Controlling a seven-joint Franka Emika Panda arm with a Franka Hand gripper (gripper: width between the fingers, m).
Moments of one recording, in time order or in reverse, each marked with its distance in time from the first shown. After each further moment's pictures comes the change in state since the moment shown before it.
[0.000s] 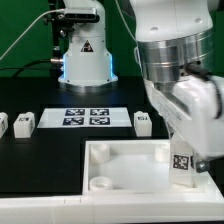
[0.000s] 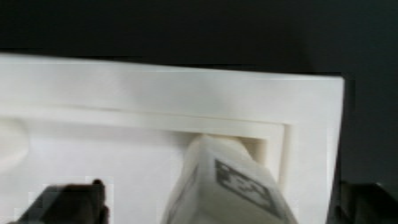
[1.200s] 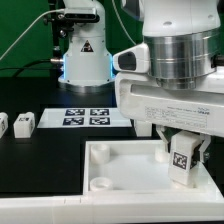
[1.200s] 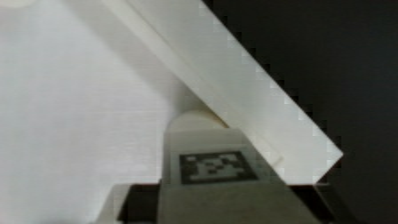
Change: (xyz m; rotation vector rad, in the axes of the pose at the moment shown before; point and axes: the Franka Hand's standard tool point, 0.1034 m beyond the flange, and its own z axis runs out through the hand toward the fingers) arm 0.003 -0.005 0.000 0.024 0.058 -0.407
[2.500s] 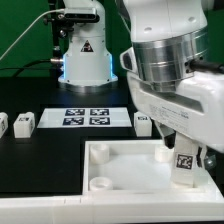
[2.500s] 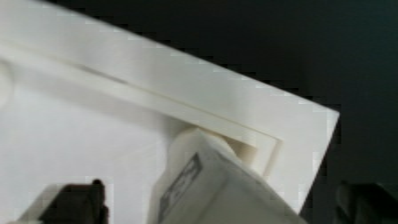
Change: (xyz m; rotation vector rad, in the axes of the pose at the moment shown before) arm -0.002 0.003 -0.003 0.032 -0.072 0.167
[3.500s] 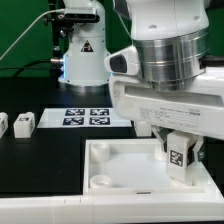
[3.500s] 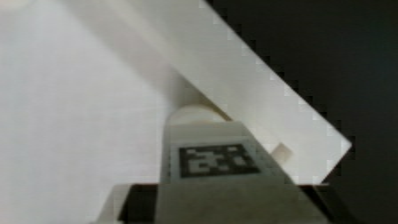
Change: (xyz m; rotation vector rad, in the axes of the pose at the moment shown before) arm 0.006 0.001 0.004 -0.021 0.020 -0.091
